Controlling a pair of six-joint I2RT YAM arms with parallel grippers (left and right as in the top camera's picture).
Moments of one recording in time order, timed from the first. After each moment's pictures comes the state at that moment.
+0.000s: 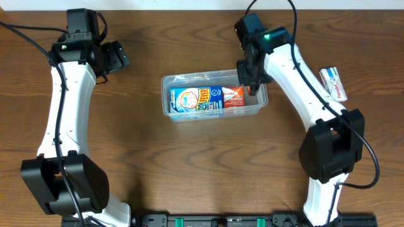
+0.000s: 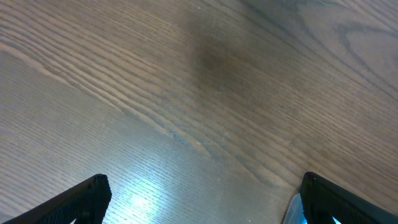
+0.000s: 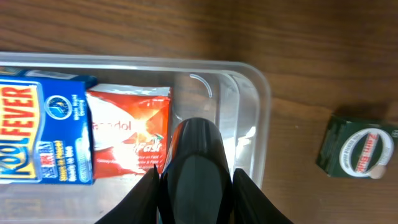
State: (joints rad) left arm 0.09 1.74 1.60 -0.94 -0.11 -0.36; right arm 0.40 2.06 1.85 -1.19 0.13 0.29
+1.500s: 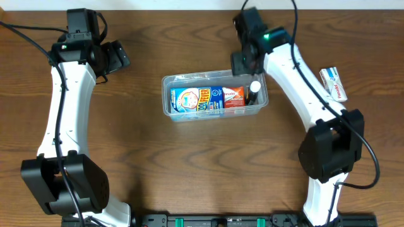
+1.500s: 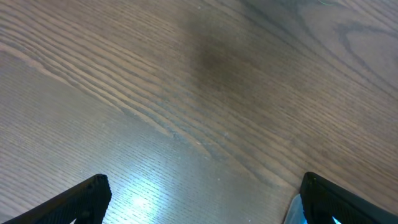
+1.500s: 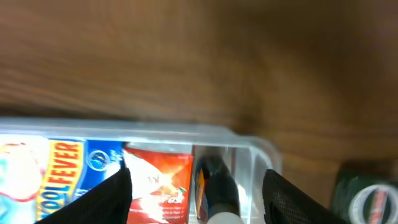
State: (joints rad) left arm 0.09 1.74 1.60 -0.94 -0.11 -0.36; right arm 0.40 2.06 1.93 -1.06 0.12 0.27
